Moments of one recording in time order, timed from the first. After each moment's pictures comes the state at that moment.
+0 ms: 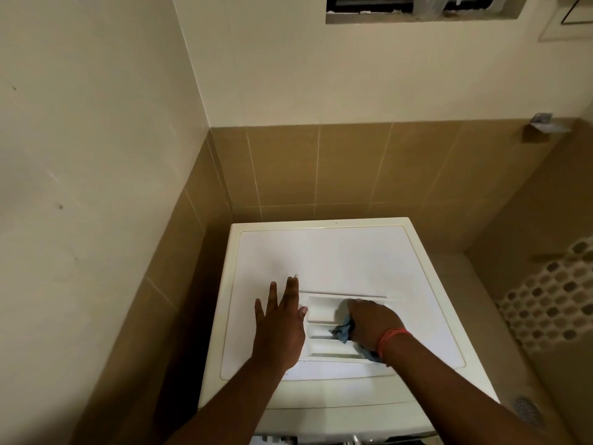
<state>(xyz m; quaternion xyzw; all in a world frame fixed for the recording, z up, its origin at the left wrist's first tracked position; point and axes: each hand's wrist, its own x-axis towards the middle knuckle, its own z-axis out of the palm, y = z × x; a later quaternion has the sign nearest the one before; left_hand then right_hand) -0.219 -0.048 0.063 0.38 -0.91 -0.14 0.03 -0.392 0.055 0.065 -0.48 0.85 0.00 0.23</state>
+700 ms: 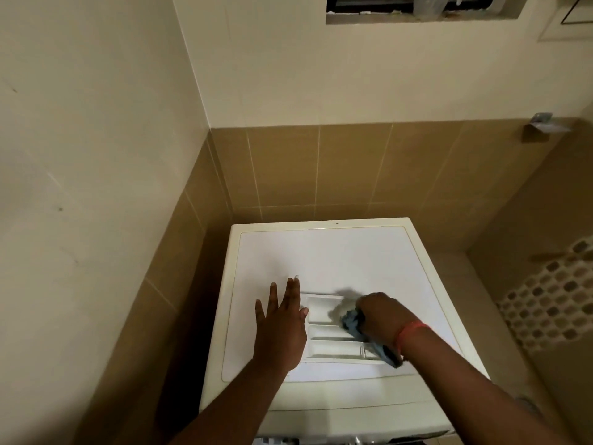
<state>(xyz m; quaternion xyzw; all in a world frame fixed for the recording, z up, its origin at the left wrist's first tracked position) -0.219 -0.051 0.059 0.37 -0.92 -0.14 0.02 -0.398 0.057 0.102 -0.50 0.84 0.01 0.24</state>
